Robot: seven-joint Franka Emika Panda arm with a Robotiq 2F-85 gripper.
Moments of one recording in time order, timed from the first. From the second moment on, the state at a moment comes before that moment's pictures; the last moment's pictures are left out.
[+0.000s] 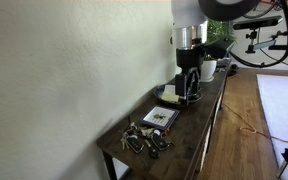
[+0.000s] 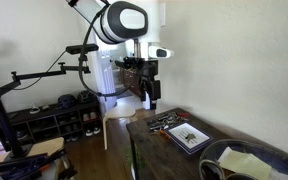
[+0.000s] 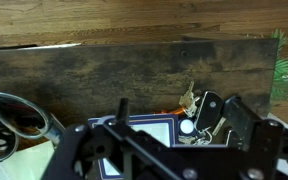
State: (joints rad) arm 0.02 0.00 0.06 -2.33 -0.05 2.28 0.16
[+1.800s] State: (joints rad) arm 0.13 0.38 0.05 -2.05 -0.05 2.38 0.43
